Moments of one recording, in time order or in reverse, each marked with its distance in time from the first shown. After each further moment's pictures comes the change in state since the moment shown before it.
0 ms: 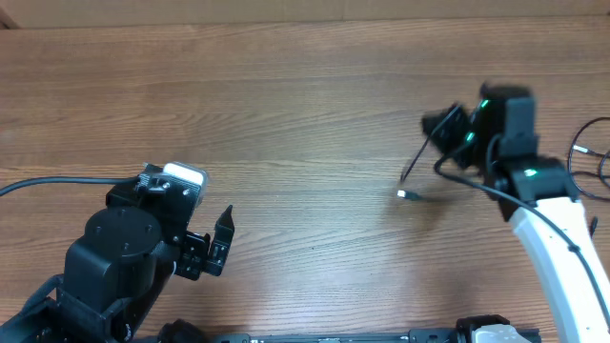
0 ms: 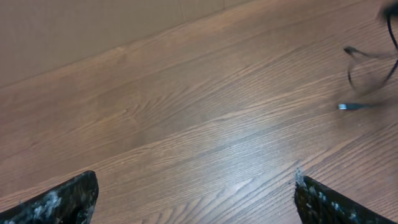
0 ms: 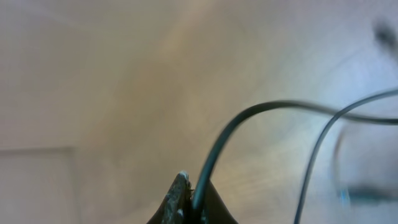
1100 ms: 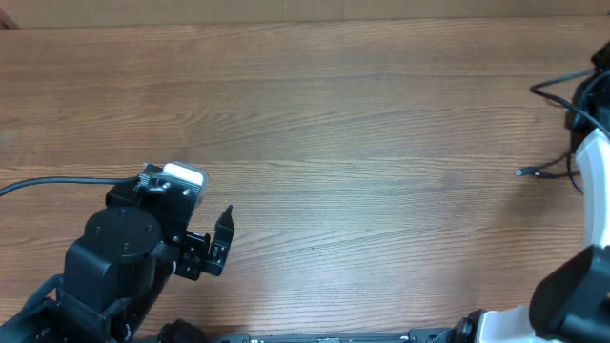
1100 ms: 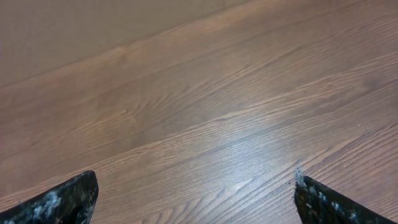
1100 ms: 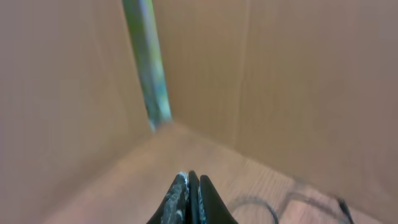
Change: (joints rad) left arm 0.000 0.000 0.000 0.000 0.000 0.000; right arm -0.484 0.388 0.263 0.486 0.760 -0.648
